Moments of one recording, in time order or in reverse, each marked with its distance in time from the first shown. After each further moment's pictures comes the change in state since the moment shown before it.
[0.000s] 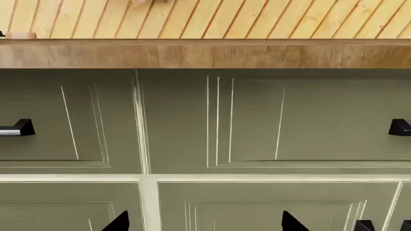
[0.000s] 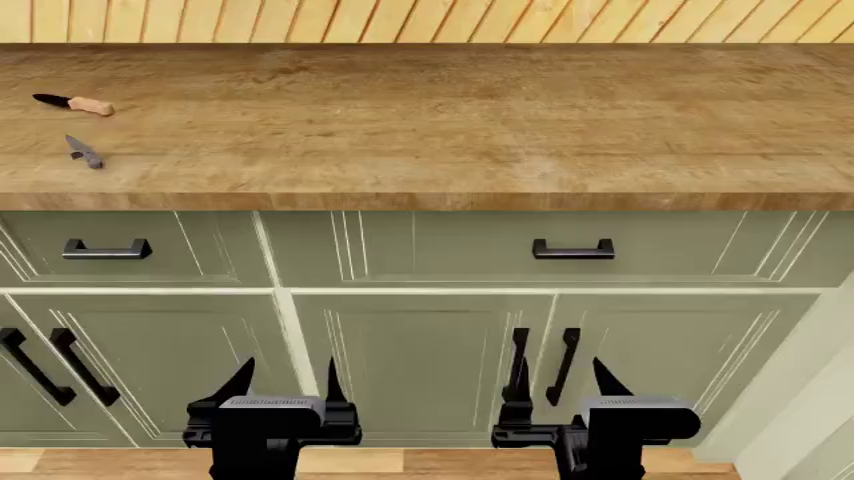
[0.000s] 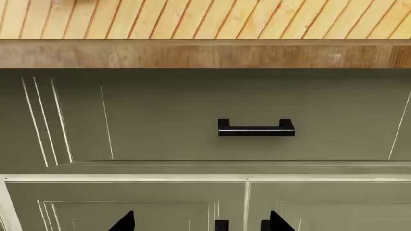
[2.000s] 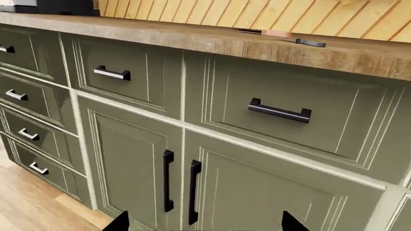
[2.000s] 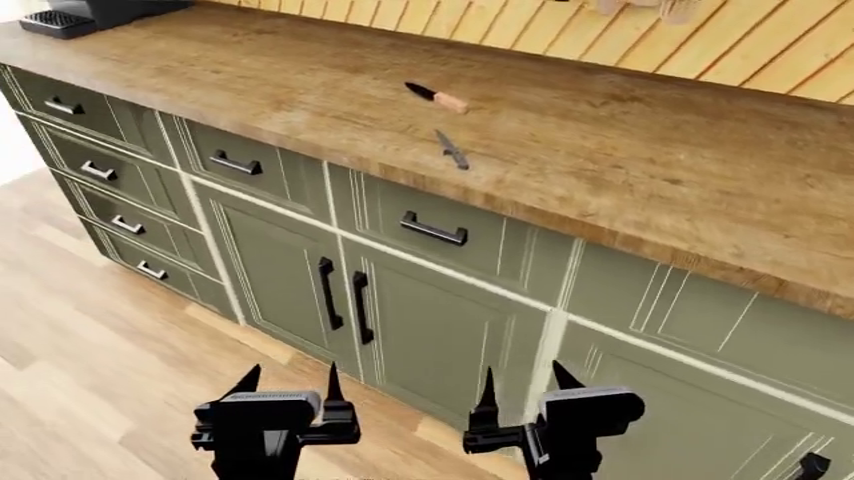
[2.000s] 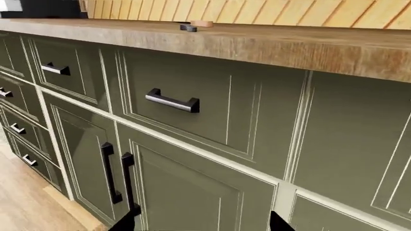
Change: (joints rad) left arm -0.044 -0.123 0.131 -0.069 -0.198 -0.022 -0.107; right arm 0.108 0.105 -0.232 0.207 0.118 -0.050 0.109
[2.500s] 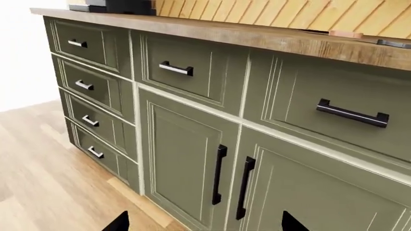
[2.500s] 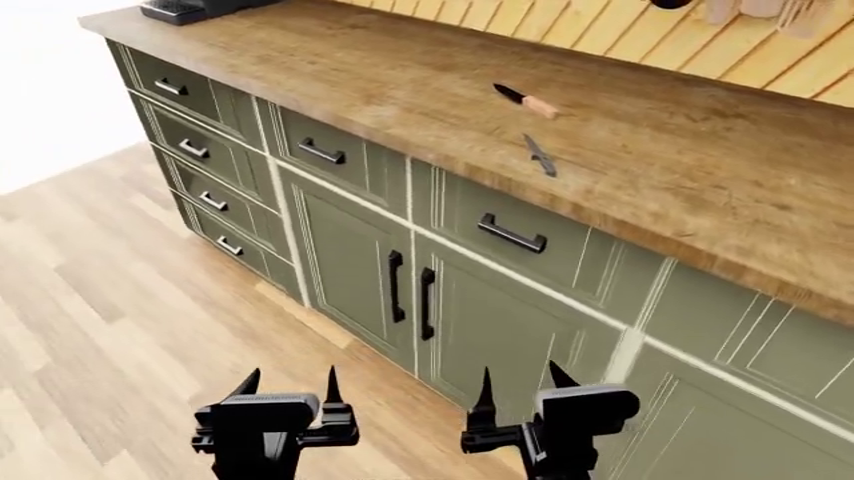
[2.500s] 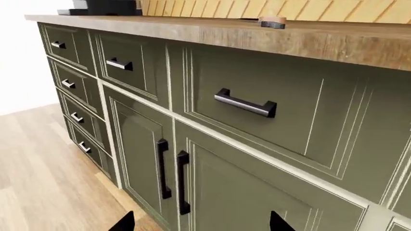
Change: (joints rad) left arm -0.009 -0.011 0.015 -0.048 -0.021 0.034 -0.009; right arm 0.020 0.011 -0.027 0.032 0.025 -0.005 0.009
